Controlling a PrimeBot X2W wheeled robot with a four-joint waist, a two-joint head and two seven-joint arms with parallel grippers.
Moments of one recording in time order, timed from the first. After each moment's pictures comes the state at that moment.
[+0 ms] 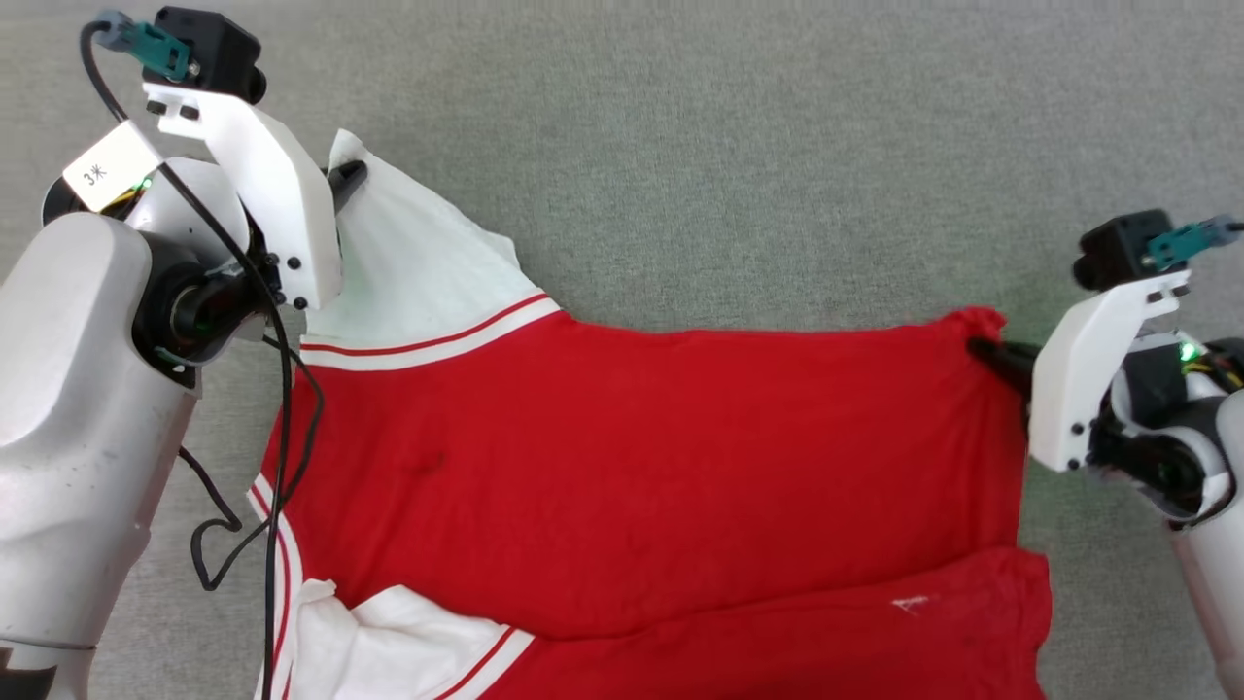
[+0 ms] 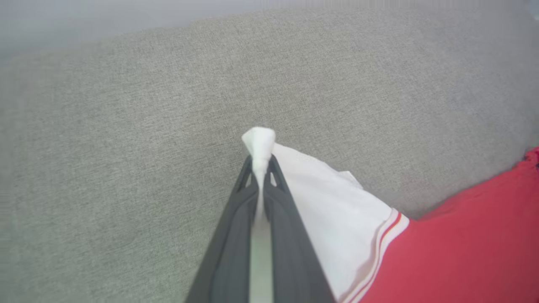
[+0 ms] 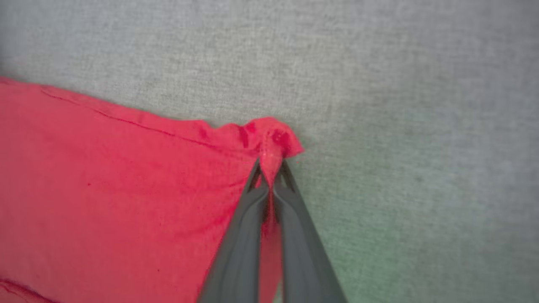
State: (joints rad) left arm -0.90 0.53 -0.50 0.39 -0.84 -0.04 0.61; right arm -0.55 -0.38 0.22 0.31 0.62 0.13 0.70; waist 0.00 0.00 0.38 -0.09
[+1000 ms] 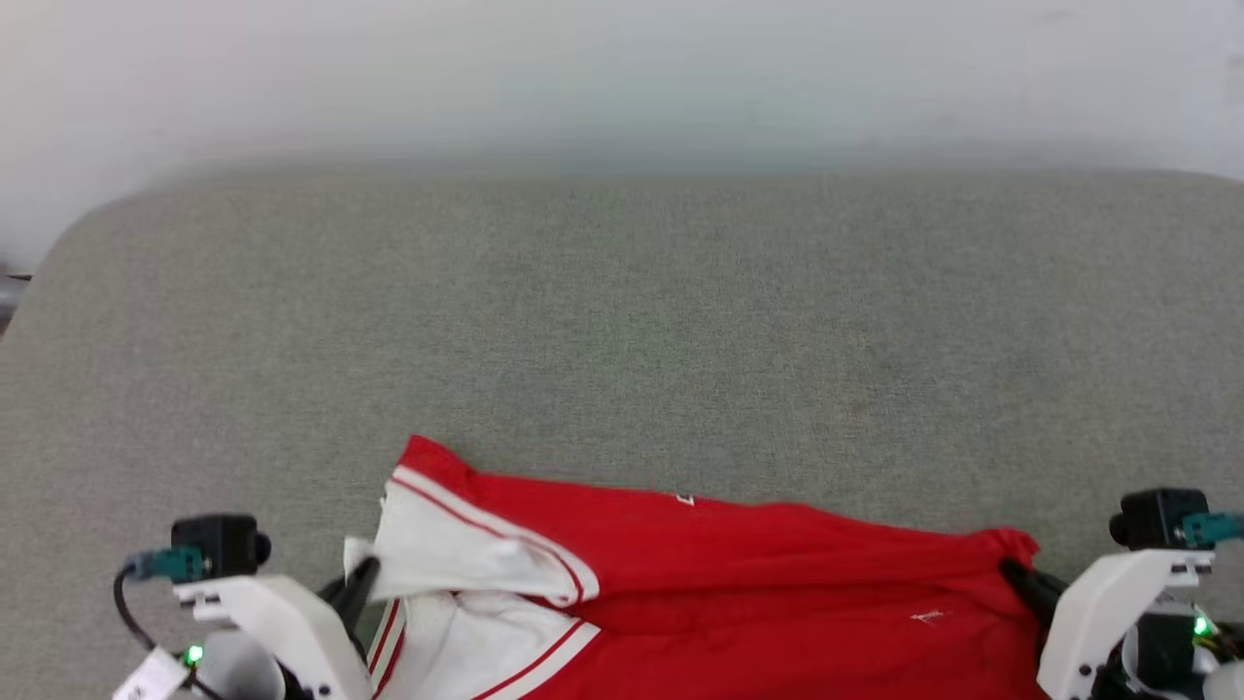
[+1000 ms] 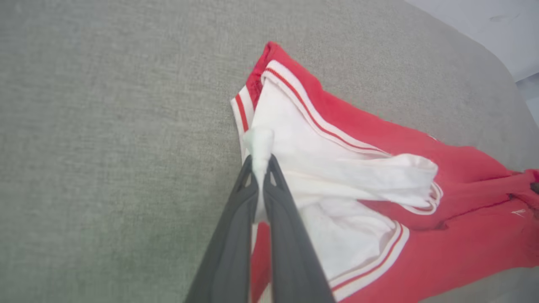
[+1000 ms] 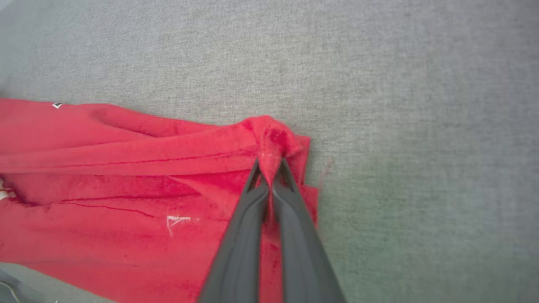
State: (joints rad) left arm -0.11 0.54 -0.38 0.09 -0.95 0.15 0.24; right arm -0.11 -0.27 0.02 0.26 0.53 0.13 0.49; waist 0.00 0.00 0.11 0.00
